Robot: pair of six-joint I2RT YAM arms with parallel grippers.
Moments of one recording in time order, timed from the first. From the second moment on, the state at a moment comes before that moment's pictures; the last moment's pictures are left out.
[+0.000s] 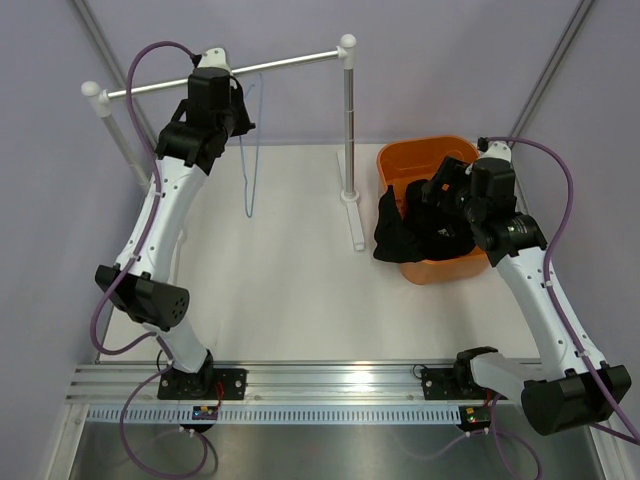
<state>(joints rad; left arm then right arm) -0.31 1.71 2.06 -0.73 -0.25 -0.34 0.21 1.12 1.19 -0.51 0.10 0.46</state>
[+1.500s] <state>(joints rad) -0.30 1.39 1.78 -0.66 -0.23 -0.32 0.21 1.04 1.13 -0.51 0.08 0.46</state>
